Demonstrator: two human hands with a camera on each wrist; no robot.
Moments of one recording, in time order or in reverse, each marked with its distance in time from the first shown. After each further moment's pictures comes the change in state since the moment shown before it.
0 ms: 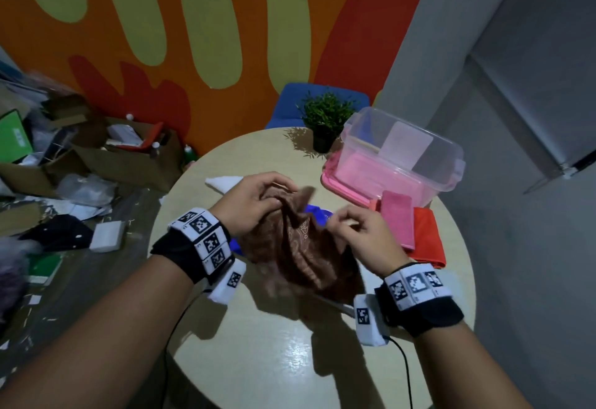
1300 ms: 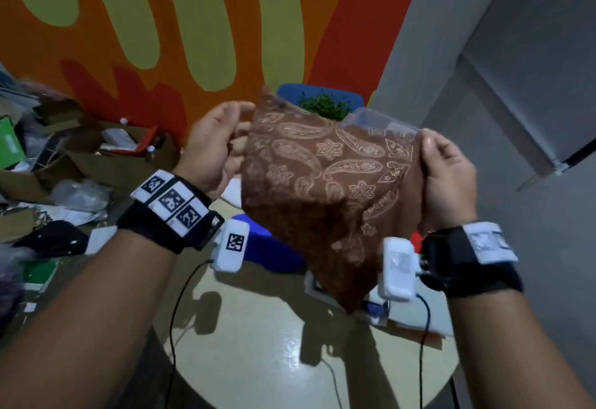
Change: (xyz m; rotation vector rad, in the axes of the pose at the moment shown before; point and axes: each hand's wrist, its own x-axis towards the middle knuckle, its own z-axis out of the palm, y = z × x) left_hand 0.017 0.060 -0.045 -0.642 0.351 -0.032; right_hand 0.024 -0.052 -0.071 0.626 0.542 -0.100
